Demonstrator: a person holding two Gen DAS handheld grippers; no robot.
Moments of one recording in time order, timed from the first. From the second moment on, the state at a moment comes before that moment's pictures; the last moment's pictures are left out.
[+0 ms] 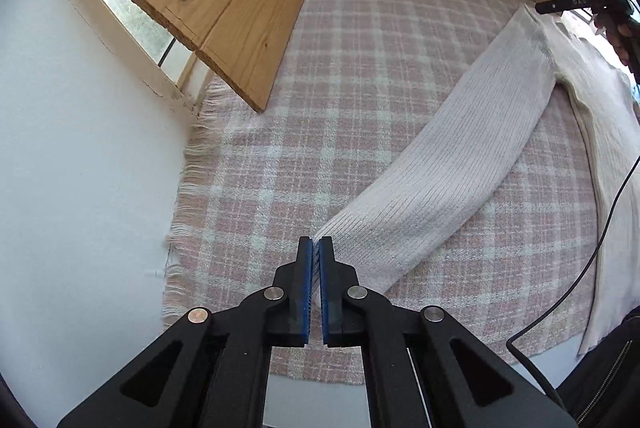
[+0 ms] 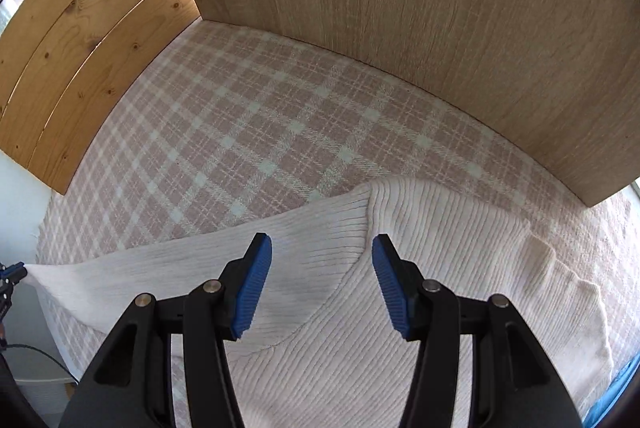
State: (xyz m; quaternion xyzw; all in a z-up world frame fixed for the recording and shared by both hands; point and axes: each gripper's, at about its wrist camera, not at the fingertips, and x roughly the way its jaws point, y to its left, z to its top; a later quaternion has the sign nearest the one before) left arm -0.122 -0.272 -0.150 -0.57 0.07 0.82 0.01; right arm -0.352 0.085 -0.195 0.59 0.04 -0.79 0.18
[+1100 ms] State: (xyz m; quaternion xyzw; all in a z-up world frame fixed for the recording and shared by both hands) left arm -0.045 -0.206 -0.052 -0.46 0.03 0.88 0.12; right arm -0.356 0.059 -0.222 0.68 -0.02 -0.73 0.07
